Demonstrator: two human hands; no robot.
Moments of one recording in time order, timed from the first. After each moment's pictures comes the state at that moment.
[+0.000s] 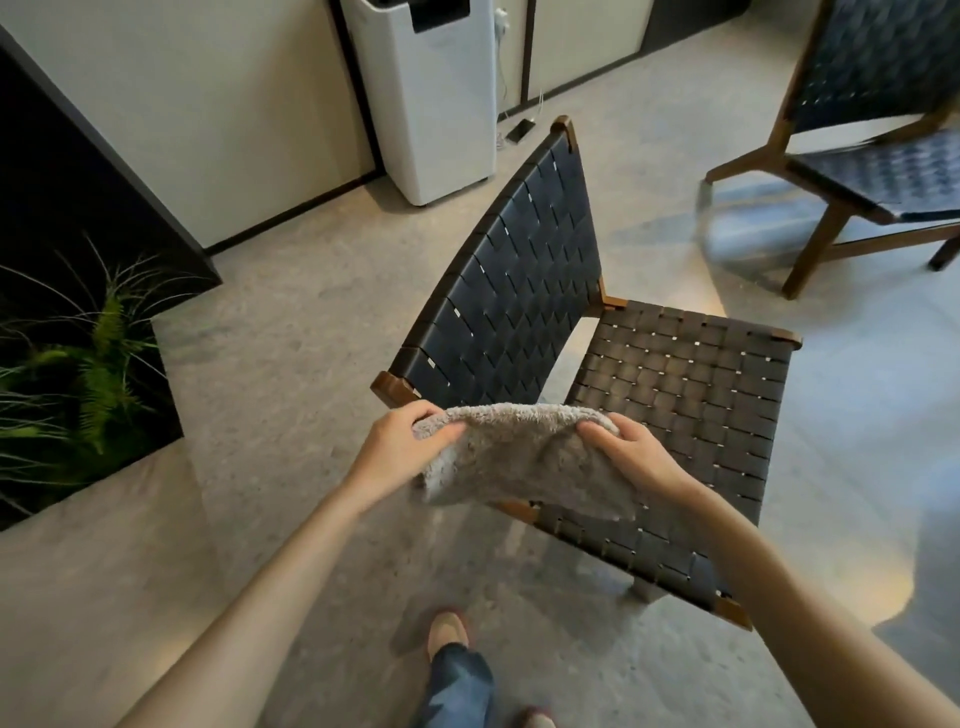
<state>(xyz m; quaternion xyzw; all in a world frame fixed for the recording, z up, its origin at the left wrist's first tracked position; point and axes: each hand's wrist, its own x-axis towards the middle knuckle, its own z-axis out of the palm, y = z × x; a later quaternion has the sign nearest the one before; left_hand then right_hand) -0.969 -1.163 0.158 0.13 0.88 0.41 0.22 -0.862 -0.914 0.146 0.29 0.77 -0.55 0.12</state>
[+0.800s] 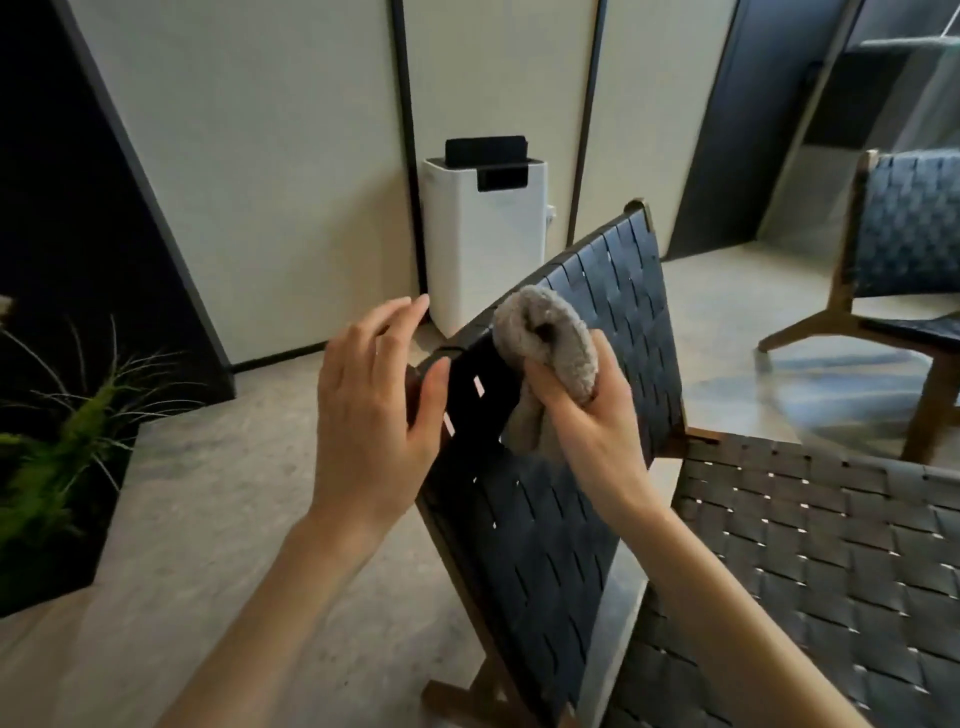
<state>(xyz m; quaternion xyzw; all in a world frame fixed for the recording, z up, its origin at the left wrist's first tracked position) -1.056 -1.166 0.006 0.27 0.82 0.30 -0.40 -1.017 -1.002 0.002 -0.09 0.71 -0.62 -0.31</state>
